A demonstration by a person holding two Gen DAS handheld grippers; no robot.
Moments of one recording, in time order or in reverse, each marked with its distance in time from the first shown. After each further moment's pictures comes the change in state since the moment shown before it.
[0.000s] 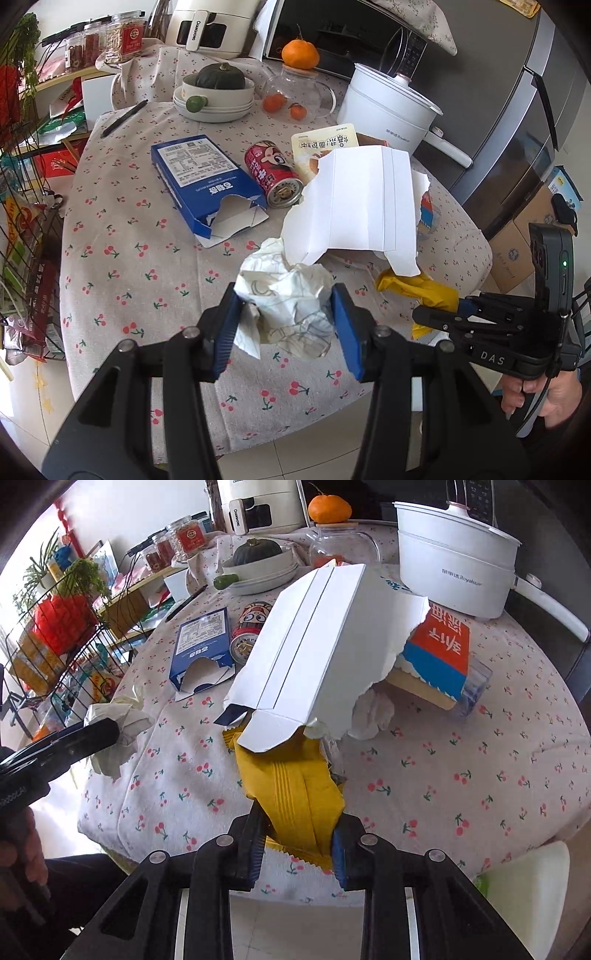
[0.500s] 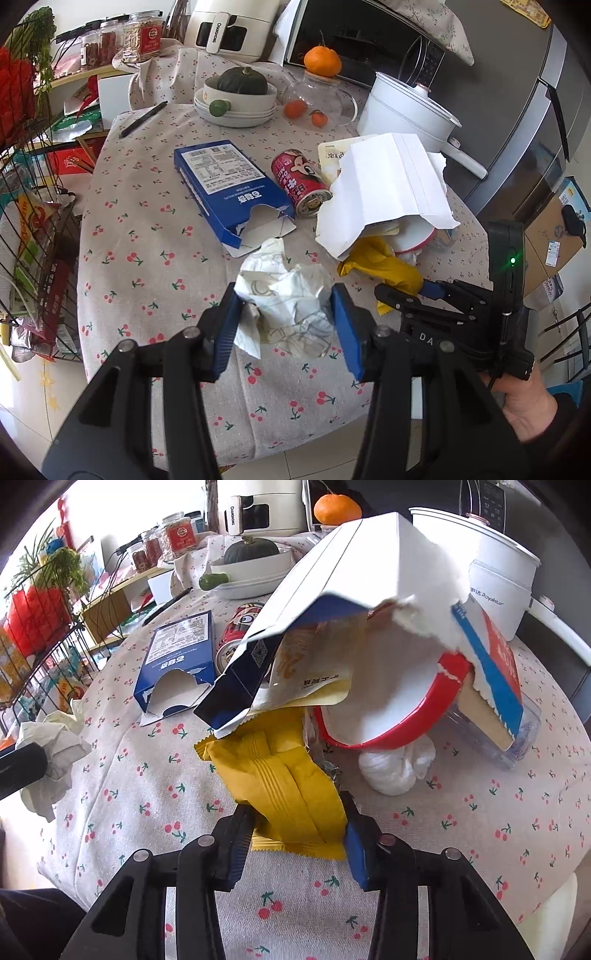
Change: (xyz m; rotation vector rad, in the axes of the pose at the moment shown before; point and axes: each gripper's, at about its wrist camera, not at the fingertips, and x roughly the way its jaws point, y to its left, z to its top) left arm -0.001 0.019 0.009 -0.029 -0.020 0.042; right arm 0.054 0.022 0.031 -0.018 -0.092 -0.089
